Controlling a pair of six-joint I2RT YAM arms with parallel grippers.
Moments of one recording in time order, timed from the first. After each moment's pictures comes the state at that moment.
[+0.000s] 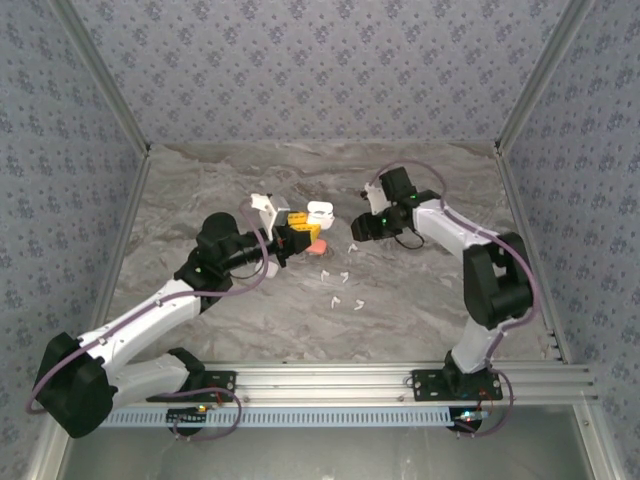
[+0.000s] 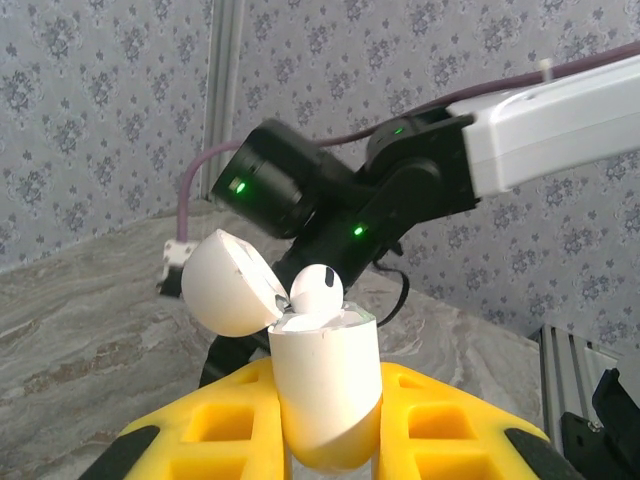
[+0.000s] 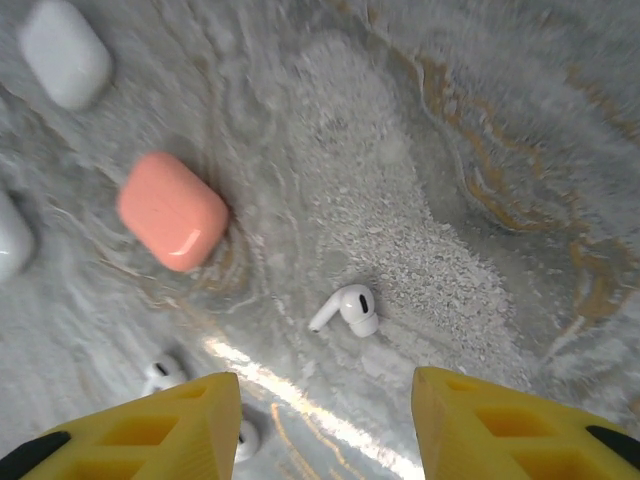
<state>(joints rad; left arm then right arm) -0.66 1.09 0.70 0.39 0.50 -0.22 0.37 1.77 1.23 -0.57 -0.34 0.08</state>
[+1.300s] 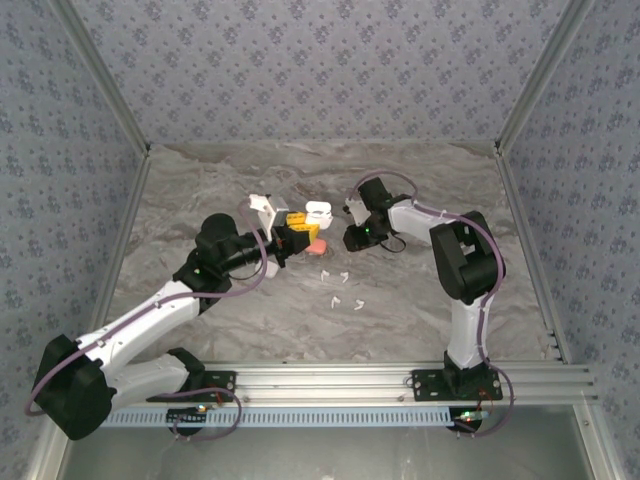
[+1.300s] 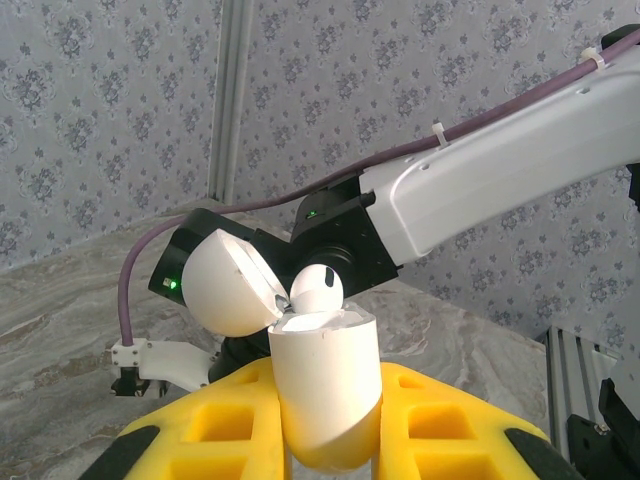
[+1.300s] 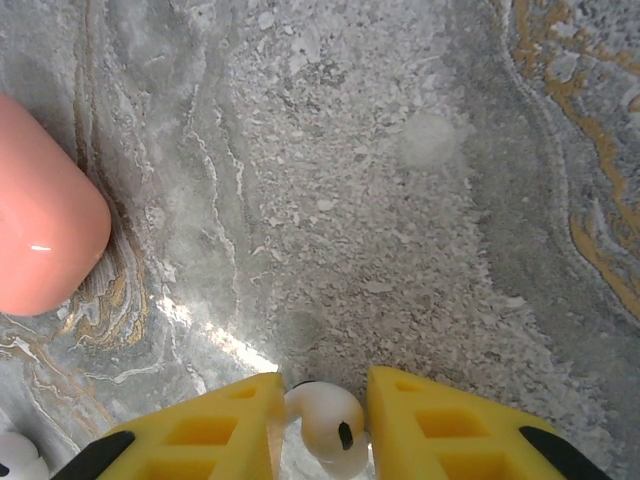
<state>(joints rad) -0.66 1.07 0.70 0.38 0.48 -0.22 0.43 1.98 1.30 -0.53 -0.28 -0.01</state>
